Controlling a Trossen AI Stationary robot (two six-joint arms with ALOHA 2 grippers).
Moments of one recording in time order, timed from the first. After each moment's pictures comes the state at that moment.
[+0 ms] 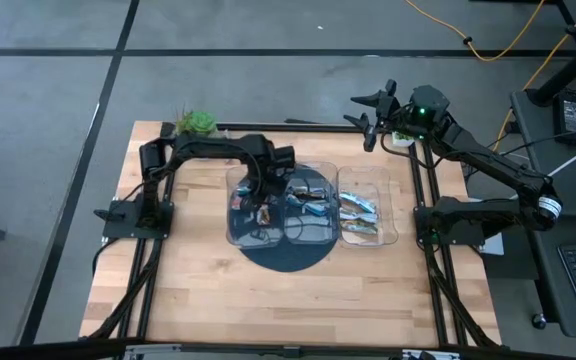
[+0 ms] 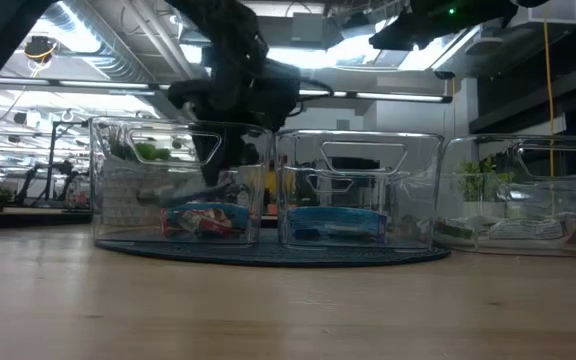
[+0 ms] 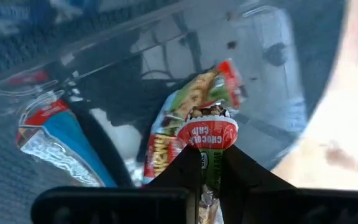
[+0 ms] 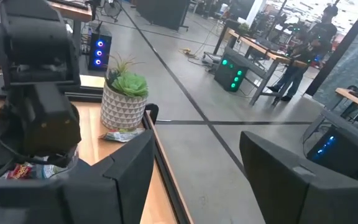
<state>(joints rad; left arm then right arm) 0.31 1.96 1.51 -1.17 0.32 0.57 -0.67 1.06 0.98 -0.05 -0.24 -0.35</state>
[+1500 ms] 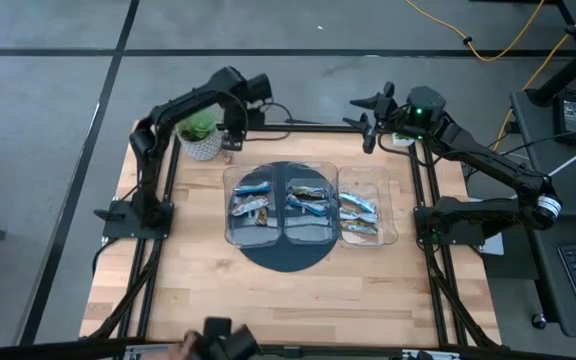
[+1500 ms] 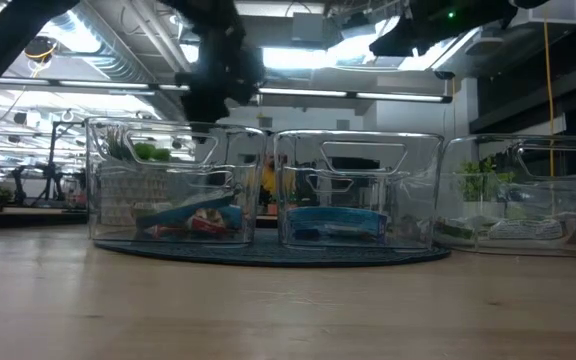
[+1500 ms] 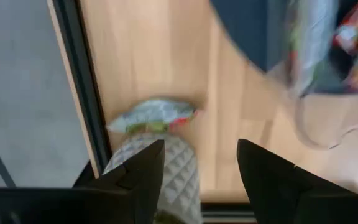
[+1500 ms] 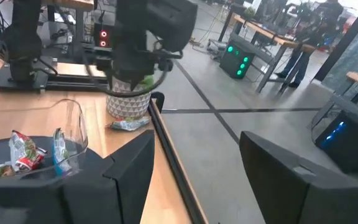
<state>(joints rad) 0.68 1.96 1.93 -1.57 -0.09 0.68 -0.67 1.07 0.98 -0.09 -0.24 -0.33</state>
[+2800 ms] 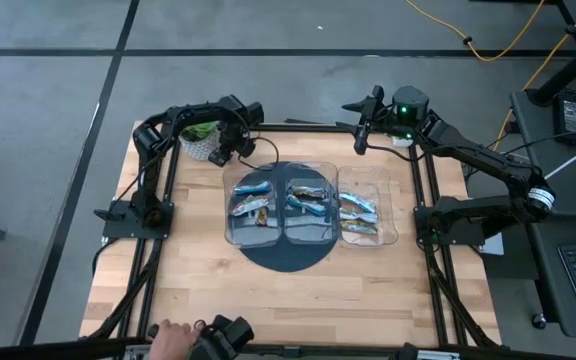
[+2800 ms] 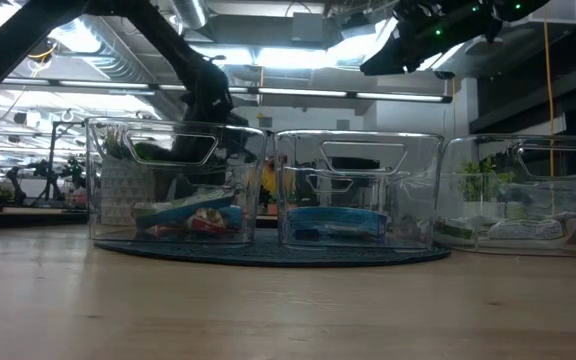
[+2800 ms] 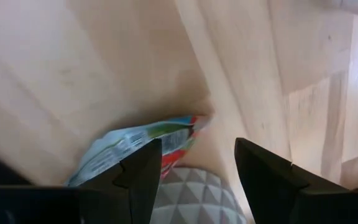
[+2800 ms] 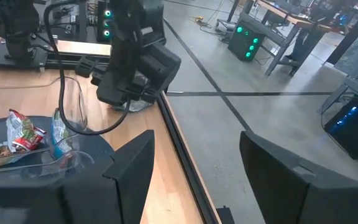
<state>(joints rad) 0.76 2.01 1.46 -1.21 -0.14 1.15 -0.67 1.16 0.98 -0.09 -0.24 -0.34</state>
